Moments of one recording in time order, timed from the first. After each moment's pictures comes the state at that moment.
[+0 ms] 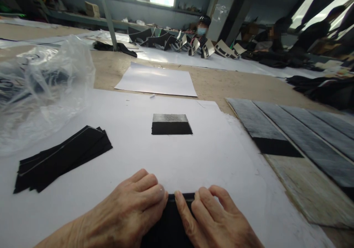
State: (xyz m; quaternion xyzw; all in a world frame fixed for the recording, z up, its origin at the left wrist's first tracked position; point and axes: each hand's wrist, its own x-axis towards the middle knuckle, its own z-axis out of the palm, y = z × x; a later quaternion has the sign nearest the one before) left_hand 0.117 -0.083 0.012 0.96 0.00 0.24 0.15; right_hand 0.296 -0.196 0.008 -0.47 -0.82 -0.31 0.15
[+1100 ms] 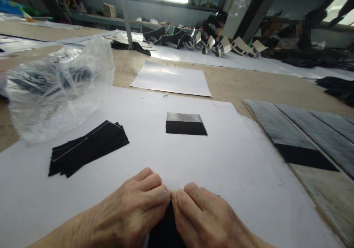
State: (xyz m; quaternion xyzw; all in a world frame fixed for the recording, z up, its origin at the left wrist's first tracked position) left_hand 0.097 -0.088 0.012 0.96 0.05 0.24 0.16; right_hand 0.275 -0.162 0.015 -0.39 -0.88 -0.14 0.24
